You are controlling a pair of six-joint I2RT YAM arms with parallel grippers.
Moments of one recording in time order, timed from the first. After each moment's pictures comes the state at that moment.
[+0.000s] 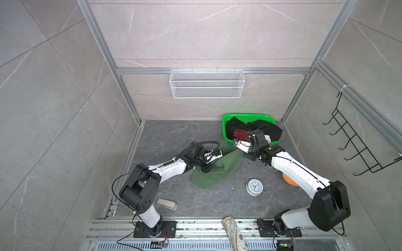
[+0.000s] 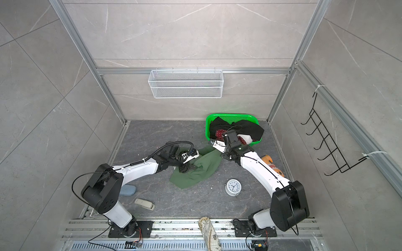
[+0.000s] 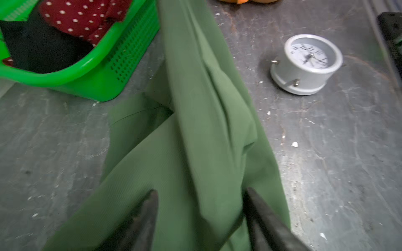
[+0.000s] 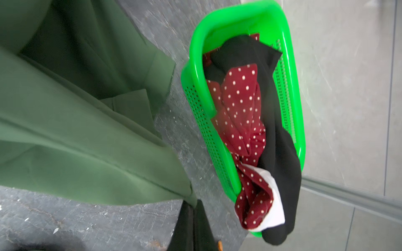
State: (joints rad) left arm -0.62 1.66 0.96 -0.02 0.50 0.55; right arm 0.40 1.44 1.12 -0.54 0.23 -0.83
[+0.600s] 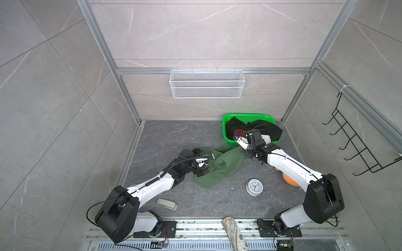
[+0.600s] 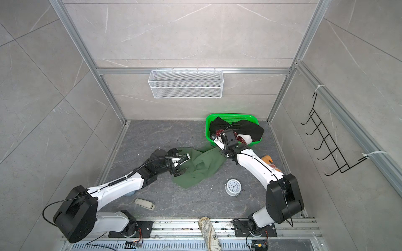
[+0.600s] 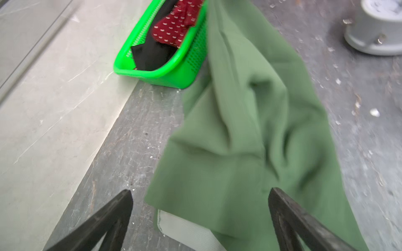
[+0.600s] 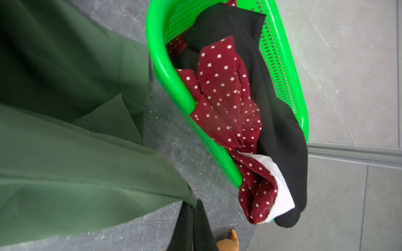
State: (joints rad) left arm -0.66 1.32 0.65 0.14 0.17 0.73; right arm 0.40 1.51 1.15 -0.48 0.32 -0.64
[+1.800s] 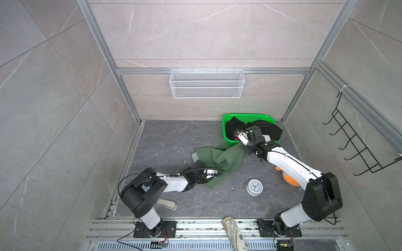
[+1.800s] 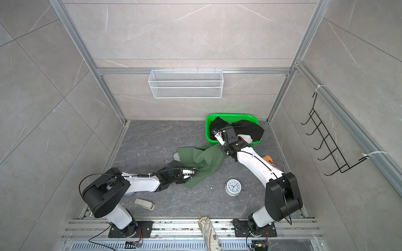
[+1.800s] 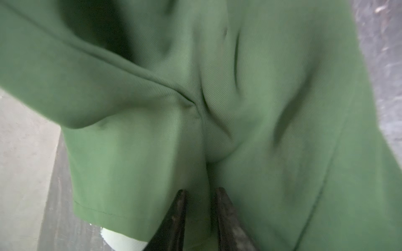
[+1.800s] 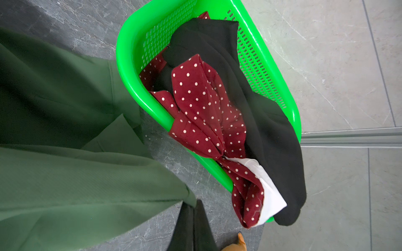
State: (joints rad) left arm -0.79 1.65 0.64 0.28 -0.09 0.79; right arm 0.39 1.54 1.18 -0.46 0.32 -0.54
